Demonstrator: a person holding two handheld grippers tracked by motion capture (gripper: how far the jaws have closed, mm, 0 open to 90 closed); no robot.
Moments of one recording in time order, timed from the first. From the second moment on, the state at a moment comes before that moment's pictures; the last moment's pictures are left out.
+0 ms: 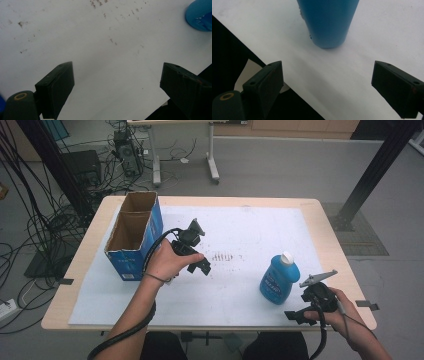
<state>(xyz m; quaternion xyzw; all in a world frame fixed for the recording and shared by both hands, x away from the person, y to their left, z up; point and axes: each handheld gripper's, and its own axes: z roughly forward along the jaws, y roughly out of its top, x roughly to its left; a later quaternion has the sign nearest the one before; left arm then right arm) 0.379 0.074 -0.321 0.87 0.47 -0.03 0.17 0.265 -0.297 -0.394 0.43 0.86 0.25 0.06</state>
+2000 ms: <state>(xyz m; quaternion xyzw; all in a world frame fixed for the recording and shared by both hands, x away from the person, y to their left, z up) 0.370 0.074 -0.319 0.86 0.47 -0.03 0.17 0.253 -0.298 -0.416 0.40 0.80 0.42 0.15</state>
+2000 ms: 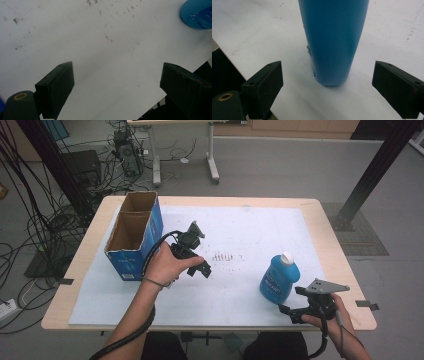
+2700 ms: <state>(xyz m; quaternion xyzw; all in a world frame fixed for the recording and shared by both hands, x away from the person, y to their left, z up) 0.367 0.074 -0.318 0.86 0.47 -0.03 0.18 0.250 -0.296 -0.420 0.39 0.78 0.46 0.16</state>
